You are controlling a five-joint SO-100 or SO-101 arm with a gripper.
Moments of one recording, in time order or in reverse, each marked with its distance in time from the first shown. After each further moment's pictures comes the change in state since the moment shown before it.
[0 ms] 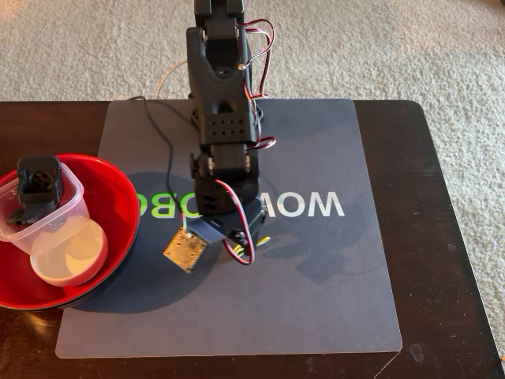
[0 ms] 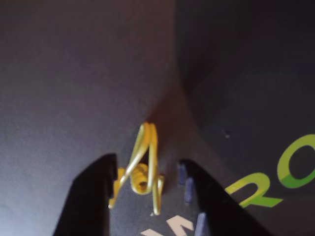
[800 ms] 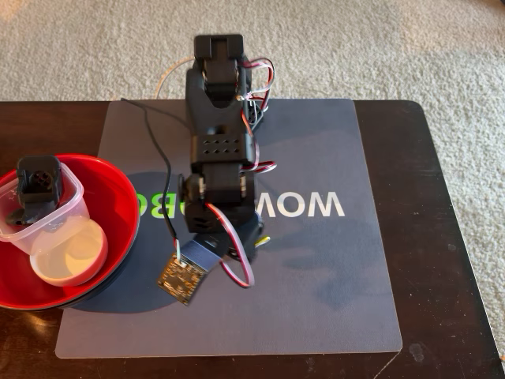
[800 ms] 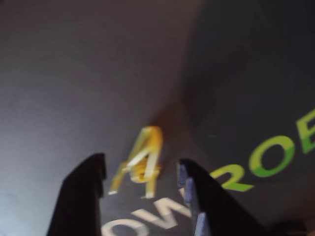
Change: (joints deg) arm 4.0 -13.7 -31.8 23.2 6.1
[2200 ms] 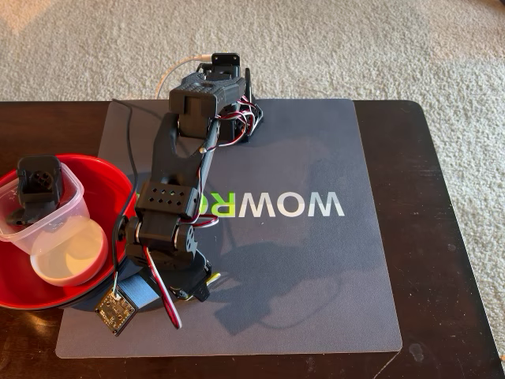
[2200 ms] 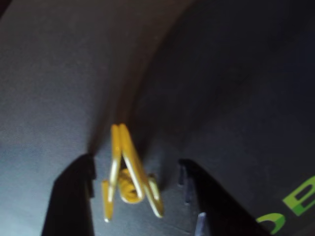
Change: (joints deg) arm 11.4 -35.2 -39.7 7.7 1.3
